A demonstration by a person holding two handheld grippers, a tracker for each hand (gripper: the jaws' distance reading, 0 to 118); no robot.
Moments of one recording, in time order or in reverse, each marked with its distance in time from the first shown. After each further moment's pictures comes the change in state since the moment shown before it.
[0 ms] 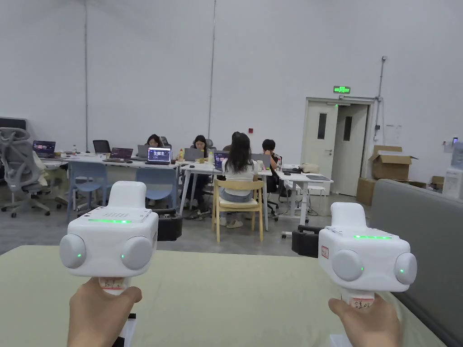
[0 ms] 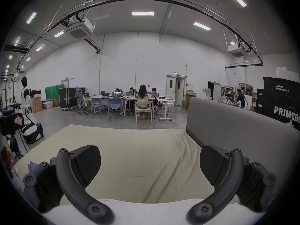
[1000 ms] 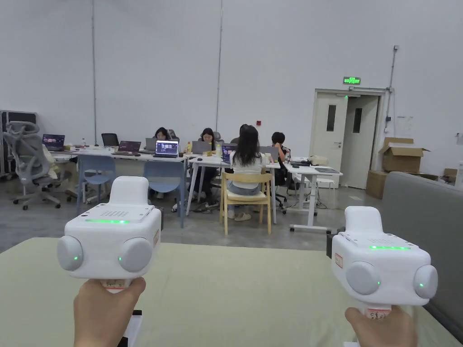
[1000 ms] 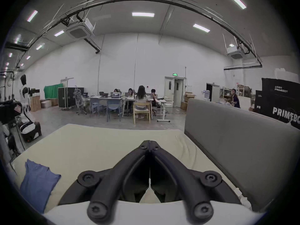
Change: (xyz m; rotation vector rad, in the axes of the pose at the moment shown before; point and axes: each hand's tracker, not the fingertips) left arm -0.004 -0.012 -0.005 0.038 -0.012 0.019; right arm 0.003 -0.021 0.000 0.024 -0.015 0.014
